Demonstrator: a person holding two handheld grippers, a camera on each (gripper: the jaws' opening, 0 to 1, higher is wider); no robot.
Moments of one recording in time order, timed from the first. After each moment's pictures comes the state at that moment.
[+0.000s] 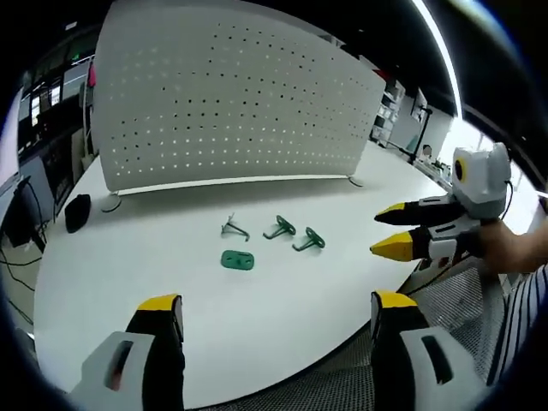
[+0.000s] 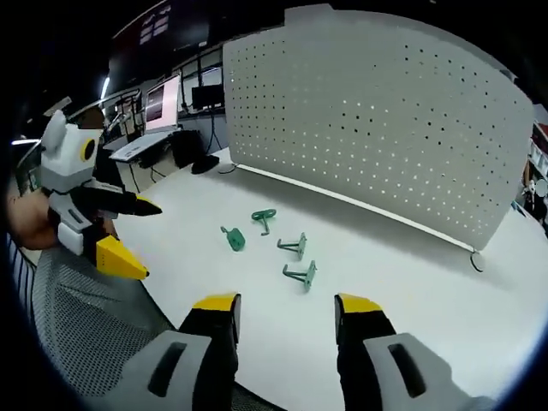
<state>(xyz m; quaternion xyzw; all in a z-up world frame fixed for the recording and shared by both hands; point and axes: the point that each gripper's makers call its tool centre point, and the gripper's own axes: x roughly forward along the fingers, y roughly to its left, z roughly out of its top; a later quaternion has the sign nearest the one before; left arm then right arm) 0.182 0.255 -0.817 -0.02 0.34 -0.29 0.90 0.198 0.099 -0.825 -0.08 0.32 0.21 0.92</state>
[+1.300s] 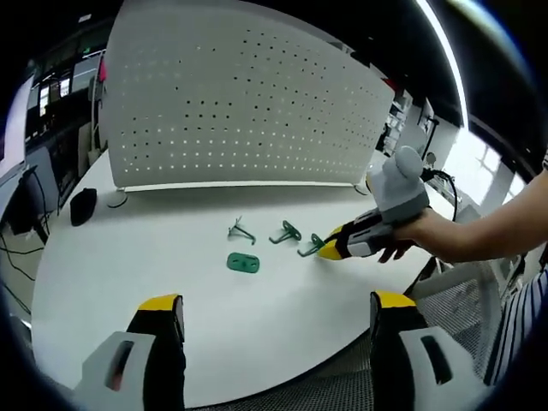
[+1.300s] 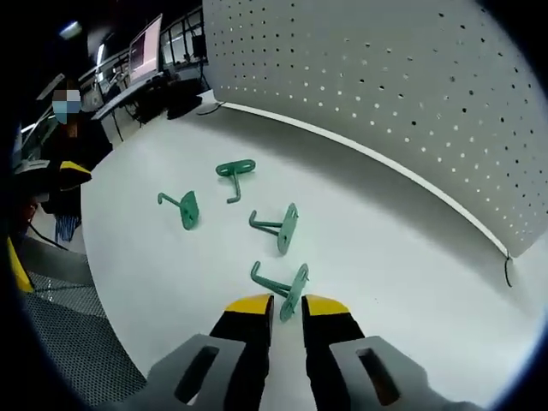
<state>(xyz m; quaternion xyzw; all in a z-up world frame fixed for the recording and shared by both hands) 0.190 0.262 -0.814 -0.04 0.33 -0.28 0.90 0.262 0.106 -0.903 -0.12 0.44 0.22 0.86</state>
